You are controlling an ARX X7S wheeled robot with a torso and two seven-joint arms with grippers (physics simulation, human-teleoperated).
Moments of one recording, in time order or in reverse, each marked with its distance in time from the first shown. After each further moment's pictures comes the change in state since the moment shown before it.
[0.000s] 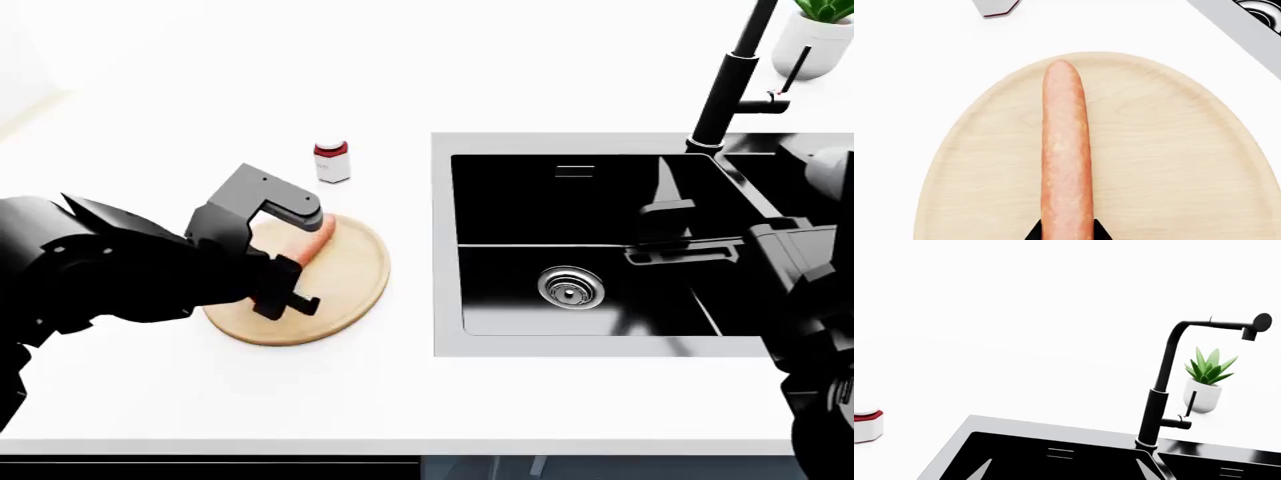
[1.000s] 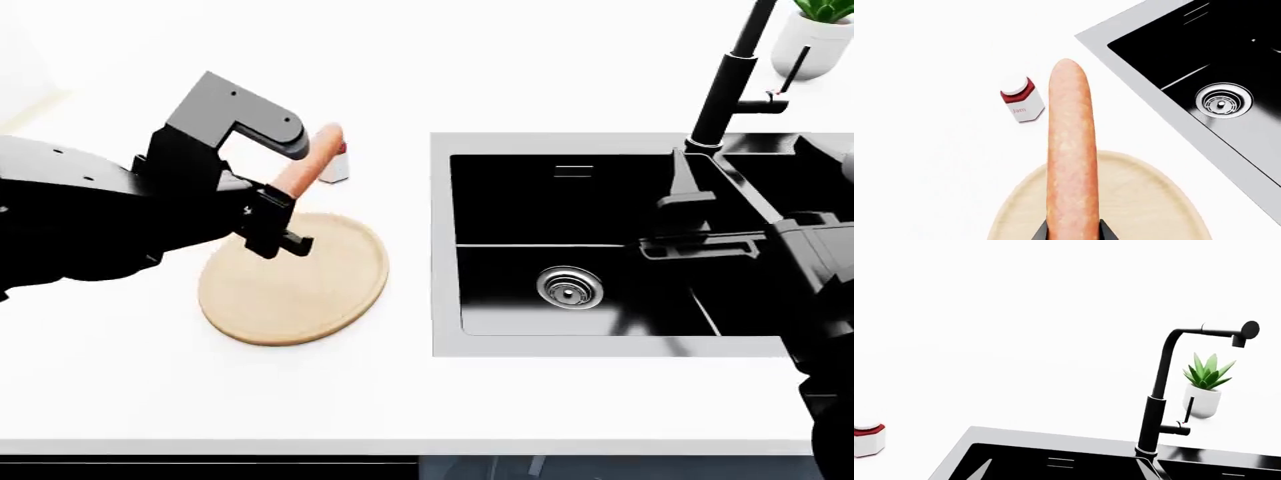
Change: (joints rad) left arm -0.118 -0.069 -0.092 0.183 -0.067 0.000 -0.062; right arm -0.024 0.030 0.044 -0.022 0.022 -0.041 -0.002
